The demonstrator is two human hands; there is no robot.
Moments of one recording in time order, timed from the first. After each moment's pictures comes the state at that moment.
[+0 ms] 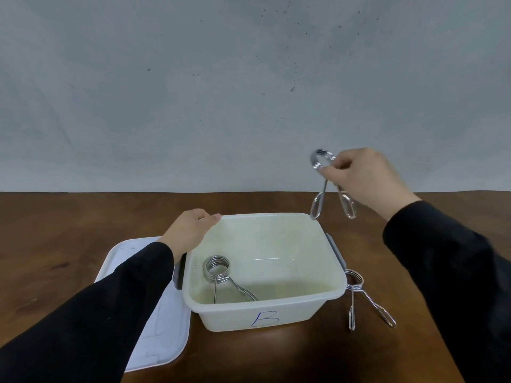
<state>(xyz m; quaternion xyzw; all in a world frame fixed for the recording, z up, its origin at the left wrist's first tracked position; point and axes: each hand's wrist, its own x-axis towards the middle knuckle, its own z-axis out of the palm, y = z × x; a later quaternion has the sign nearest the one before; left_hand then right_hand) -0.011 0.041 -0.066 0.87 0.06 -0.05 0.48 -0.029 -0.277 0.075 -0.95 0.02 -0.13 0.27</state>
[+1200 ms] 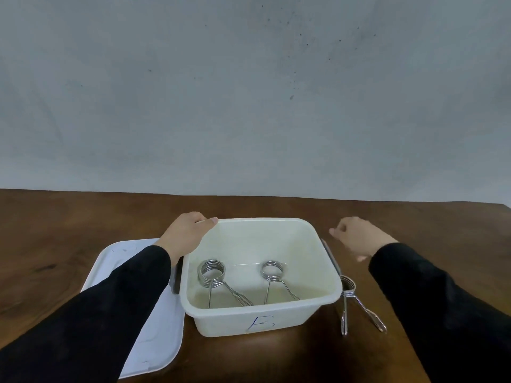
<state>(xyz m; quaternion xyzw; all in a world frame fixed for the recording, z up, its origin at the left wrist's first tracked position) -0.011 0.038 -0.067 0.87 0.05 -0.03 0.49 -0.026 -0.322 -0.020 -0.98 0.10 0.08 0.13</state>
